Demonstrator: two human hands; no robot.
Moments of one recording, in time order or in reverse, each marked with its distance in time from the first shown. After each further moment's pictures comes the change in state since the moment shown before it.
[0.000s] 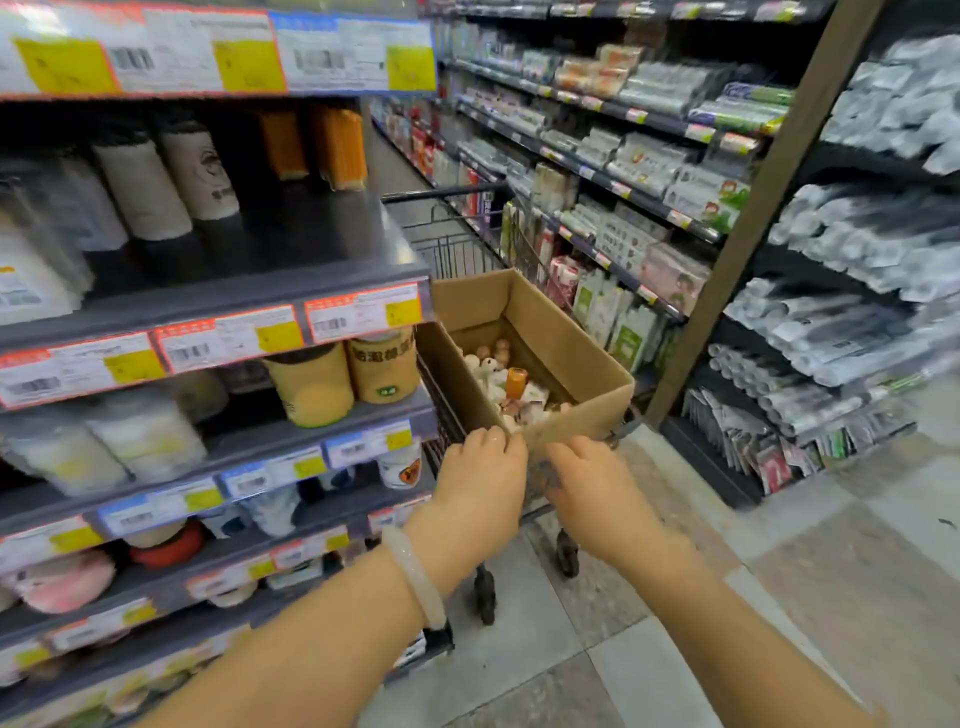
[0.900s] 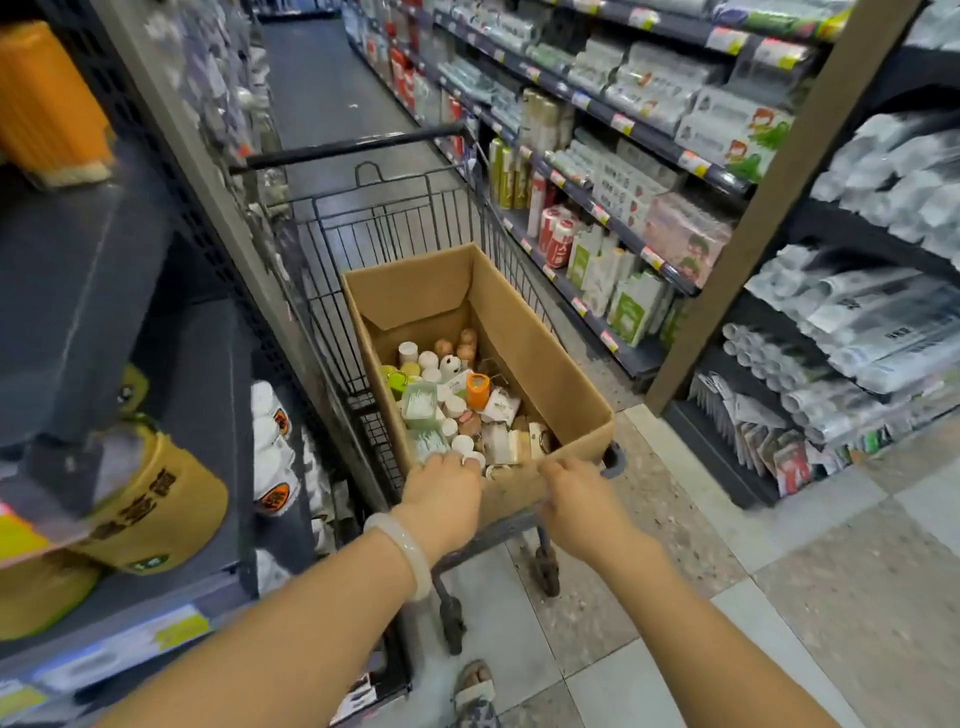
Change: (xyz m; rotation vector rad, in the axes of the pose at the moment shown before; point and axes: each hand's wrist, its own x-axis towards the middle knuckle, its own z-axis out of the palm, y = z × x) left_hand 0.248 0.010 0.074 0.009 -0.328 -0.117; right_hand 0.177 0.171 0.067 0.105 -0.257 0.136
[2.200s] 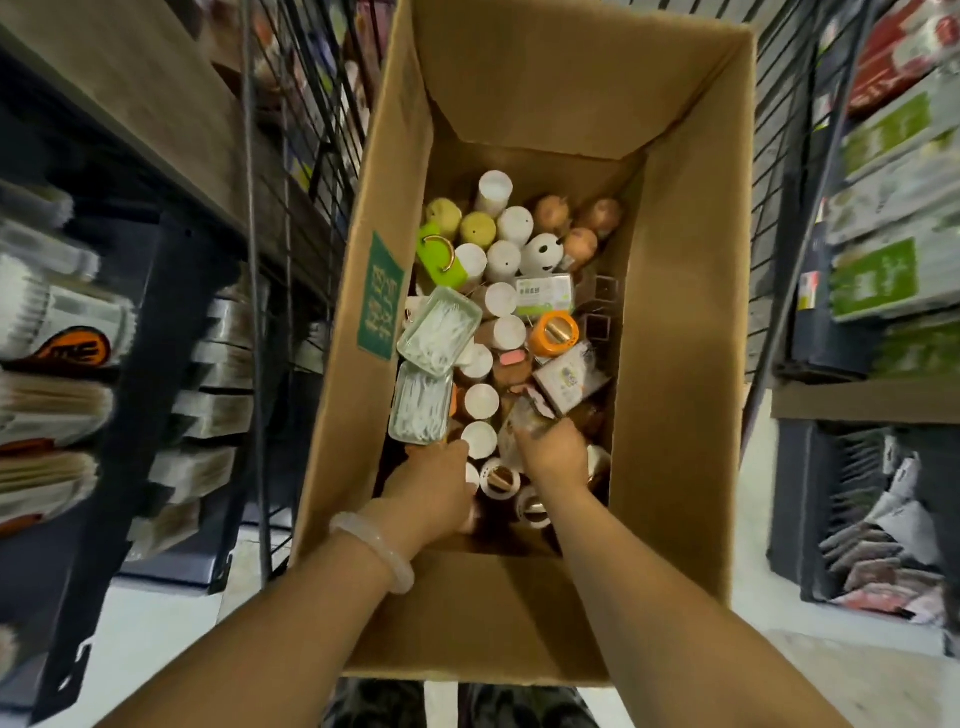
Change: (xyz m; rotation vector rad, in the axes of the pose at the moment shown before) left_hand 0.231 -0.025 0.105 -0.807 -0.385 -0.503; right_hand 0.311 0.043 0.144 0.361 -0.404 0.502
